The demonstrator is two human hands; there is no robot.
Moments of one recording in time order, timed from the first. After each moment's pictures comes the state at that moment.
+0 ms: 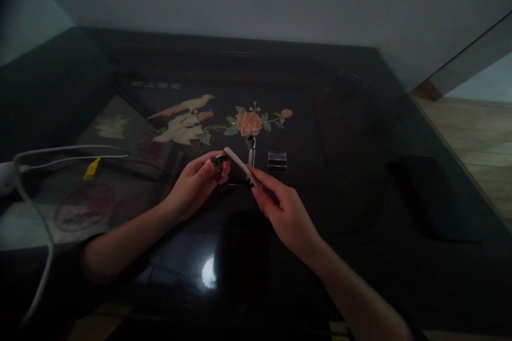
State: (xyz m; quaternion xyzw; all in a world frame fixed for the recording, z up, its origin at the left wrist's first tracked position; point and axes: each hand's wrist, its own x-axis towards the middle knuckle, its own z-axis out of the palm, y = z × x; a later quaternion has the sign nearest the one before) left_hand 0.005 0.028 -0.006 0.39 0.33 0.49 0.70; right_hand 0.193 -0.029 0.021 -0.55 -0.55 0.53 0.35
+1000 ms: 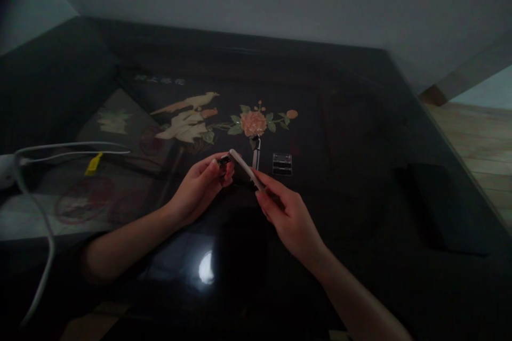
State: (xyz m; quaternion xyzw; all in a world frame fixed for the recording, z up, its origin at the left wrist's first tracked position) left_hand 0.010 0.024 -0.002 0.33 0.34 0.50 0.73; right_hand 0.191 -0.029 0.018 -0.55 -0.50 0.57 0.35
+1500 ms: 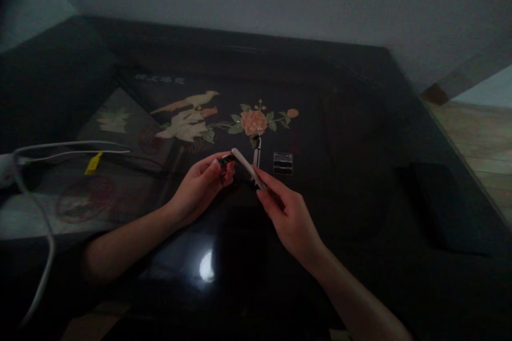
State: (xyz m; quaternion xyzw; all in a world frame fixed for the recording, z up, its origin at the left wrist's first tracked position) left_hand 0.010 0.024 -0.003 0.33 0.34 0.50 0.73; right_hand 0.190 -0.028 0.018 -0.59 -0.57 0.47 0.33
